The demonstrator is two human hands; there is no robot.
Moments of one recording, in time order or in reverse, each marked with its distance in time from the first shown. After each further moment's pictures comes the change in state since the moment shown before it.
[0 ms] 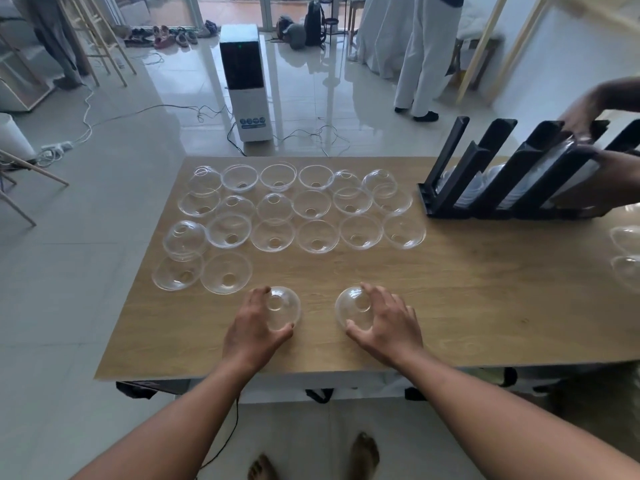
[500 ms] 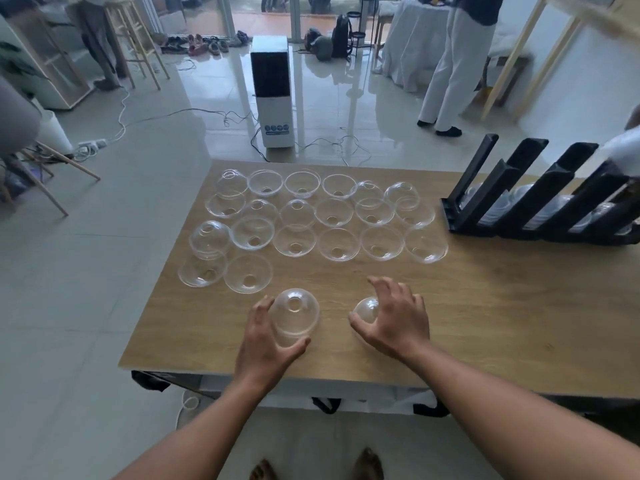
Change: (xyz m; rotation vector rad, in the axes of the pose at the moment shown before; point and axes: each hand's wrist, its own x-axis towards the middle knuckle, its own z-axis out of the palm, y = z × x) left_hand -0.027 -0.018 0.005 -0.193 0.137 -0.022; right_hand 0.027 -0.029 -0.015 -0.068 0.101 -0.134
